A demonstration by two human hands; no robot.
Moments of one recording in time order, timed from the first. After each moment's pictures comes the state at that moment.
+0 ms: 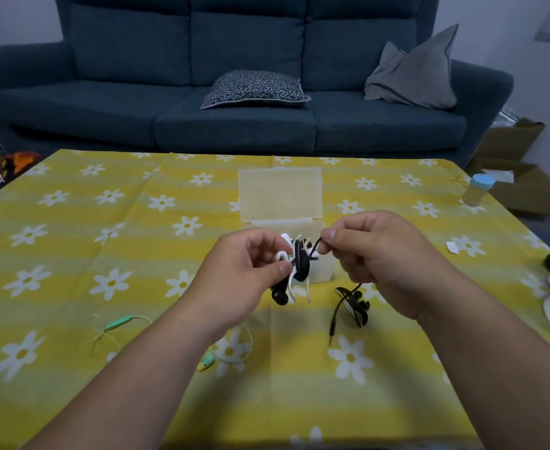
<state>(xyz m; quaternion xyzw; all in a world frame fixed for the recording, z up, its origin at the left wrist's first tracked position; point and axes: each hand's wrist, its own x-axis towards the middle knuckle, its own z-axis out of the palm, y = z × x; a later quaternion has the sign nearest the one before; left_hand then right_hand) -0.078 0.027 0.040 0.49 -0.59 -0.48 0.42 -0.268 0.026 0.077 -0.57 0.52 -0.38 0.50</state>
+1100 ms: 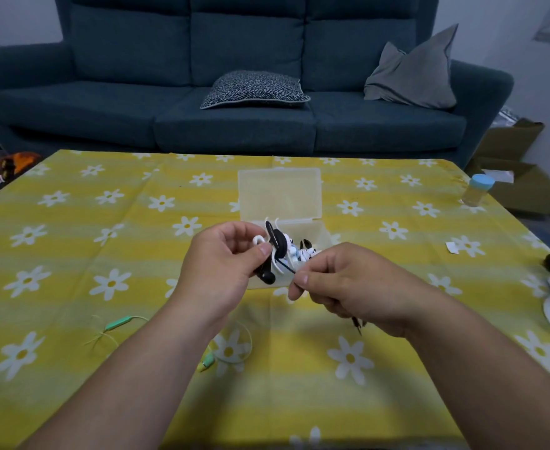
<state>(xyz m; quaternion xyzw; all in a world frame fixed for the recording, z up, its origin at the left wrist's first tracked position) -0.075 0.021 0.036 0.53 -0.47 -0.47 0.53 -0.258 0.031 0.059 -0.66 0.52 -0.20 0.51</state>
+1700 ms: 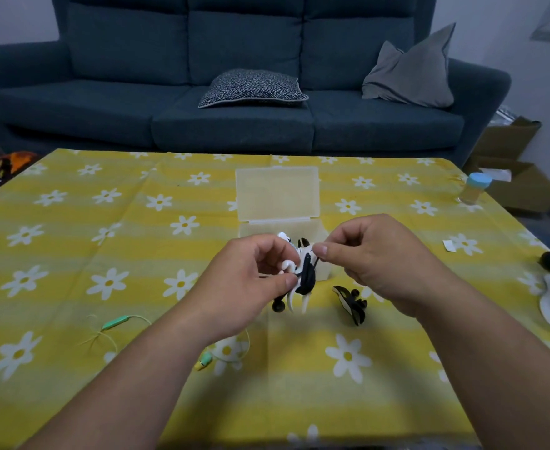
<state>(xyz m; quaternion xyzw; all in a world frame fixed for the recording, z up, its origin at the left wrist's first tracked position) -0.079 0.035 0.044 0.47 -0.66 -0.46 0.37 -0.276 0.026 0.071 -0.64 0.57 -0.33 0.39</state>
